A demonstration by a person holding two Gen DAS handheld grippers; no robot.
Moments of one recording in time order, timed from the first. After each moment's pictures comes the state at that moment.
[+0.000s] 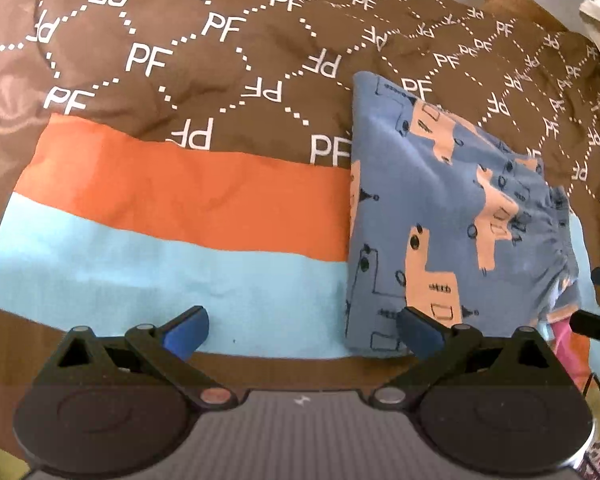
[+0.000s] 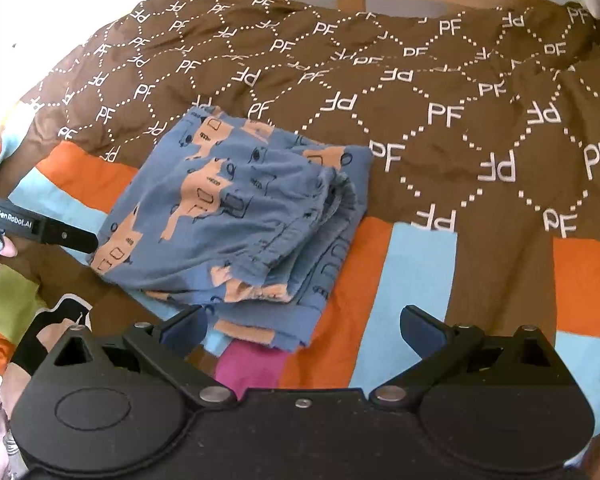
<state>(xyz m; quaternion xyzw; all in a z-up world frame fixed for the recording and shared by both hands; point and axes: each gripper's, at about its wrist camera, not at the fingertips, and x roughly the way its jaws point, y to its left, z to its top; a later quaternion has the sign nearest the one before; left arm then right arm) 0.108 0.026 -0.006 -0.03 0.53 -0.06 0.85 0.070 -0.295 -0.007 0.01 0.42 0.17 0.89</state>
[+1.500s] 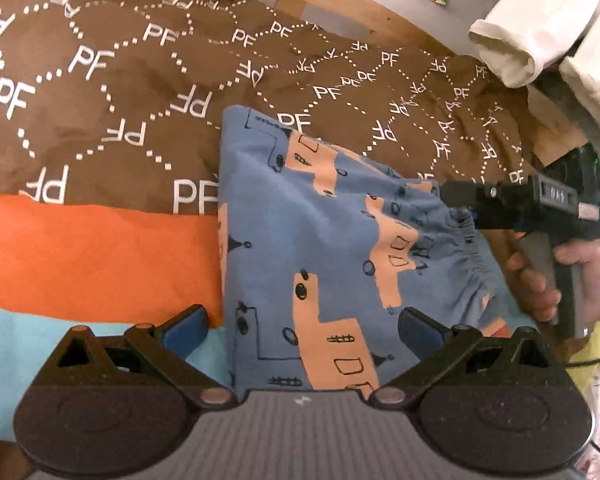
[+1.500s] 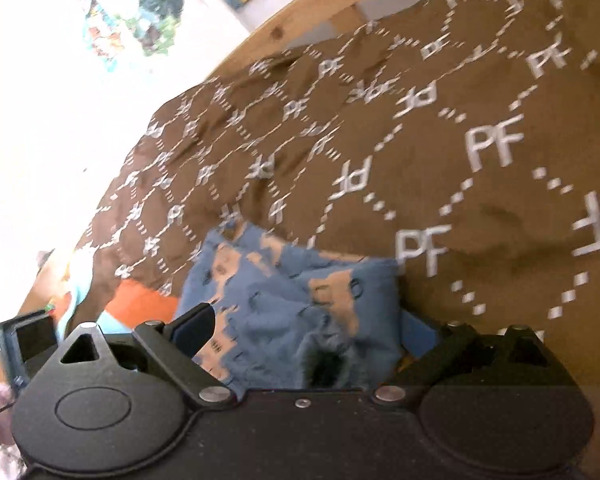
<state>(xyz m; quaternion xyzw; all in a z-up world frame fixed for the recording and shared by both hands) 0.124 0.007 -0.030 -0.09 0.43 -0.24 0.86 0.191 -0.335 -0.033 0.23 0.38 0.31 0.84</state>
